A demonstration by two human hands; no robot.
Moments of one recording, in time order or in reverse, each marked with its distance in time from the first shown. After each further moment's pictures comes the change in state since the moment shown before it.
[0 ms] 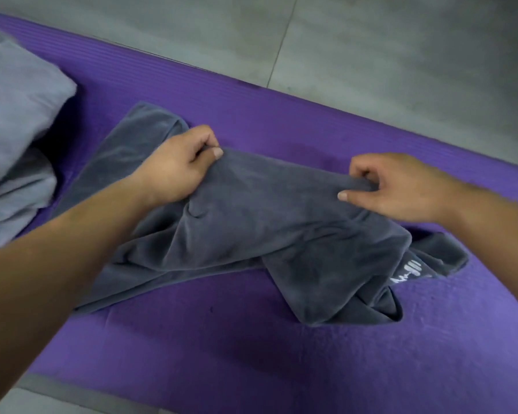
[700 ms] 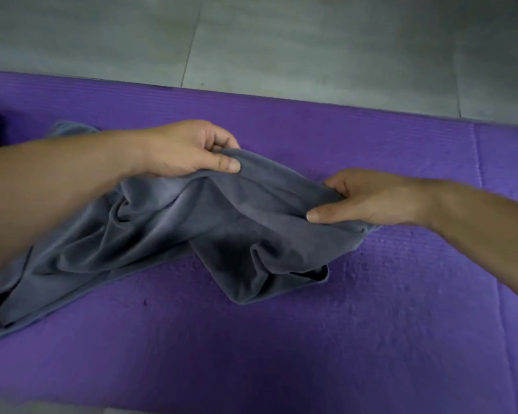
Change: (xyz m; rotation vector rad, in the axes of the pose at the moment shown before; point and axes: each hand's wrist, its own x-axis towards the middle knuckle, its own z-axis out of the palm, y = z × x) left_hand 0.034 0.145 0.057 -0.268 -0.662 0.048; right_hand -0.107 0.071 0.004 0.607 -0.383 0.043
